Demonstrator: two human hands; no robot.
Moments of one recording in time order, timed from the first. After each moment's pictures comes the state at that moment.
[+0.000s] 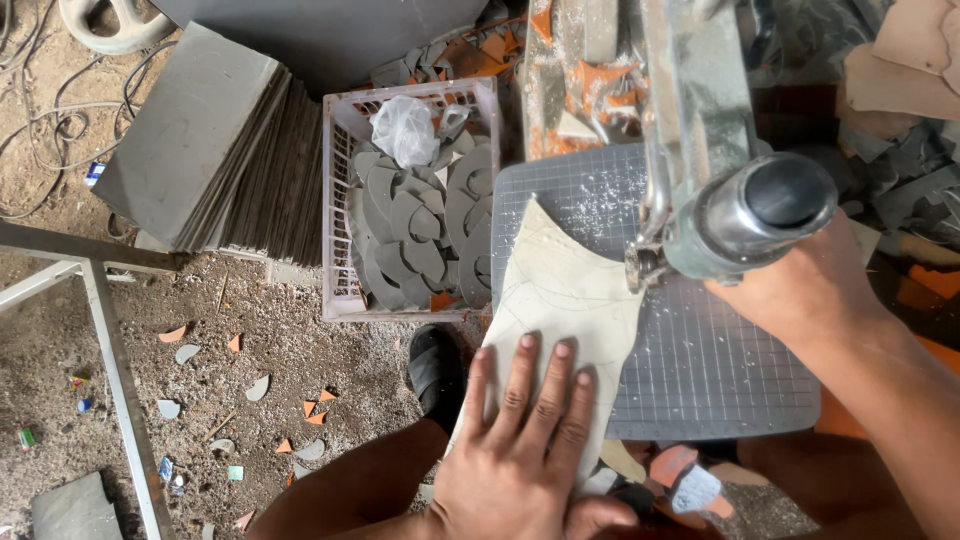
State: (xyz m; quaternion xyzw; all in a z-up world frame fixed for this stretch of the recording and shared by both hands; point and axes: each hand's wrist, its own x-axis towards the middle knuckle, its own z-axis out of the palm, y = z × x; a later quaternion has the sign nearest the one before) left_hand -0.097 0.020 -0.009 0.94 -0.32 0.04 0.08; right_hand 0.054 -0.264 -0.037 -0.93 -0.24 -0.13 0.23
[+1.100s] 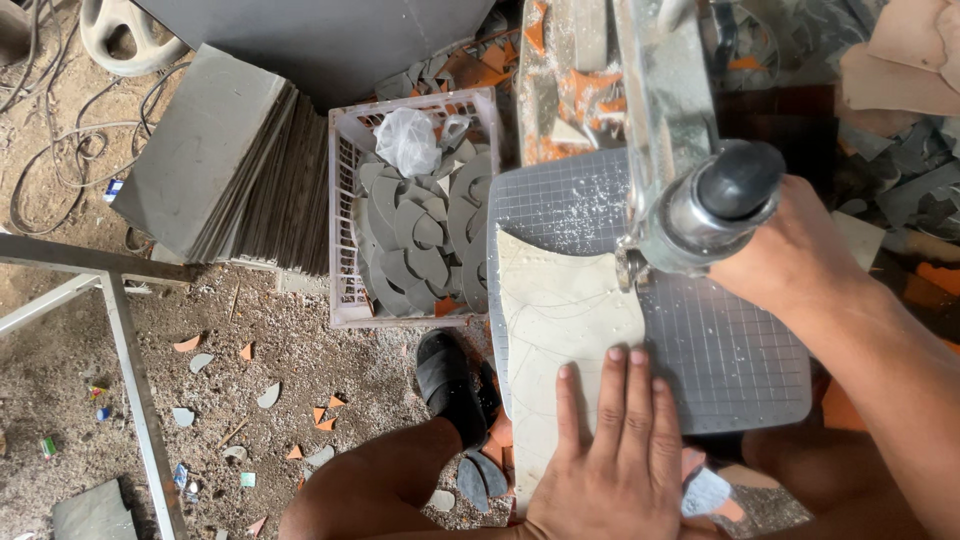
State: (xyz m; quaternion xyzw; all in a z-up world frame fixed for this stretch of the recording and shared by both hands) left_hand -0.105 -0.058 -0.018 0.93 -0.33 0.07 0.14; right_hand 0.079 -0.256 -0.030 -0.98 -0.18 0.00 0.06
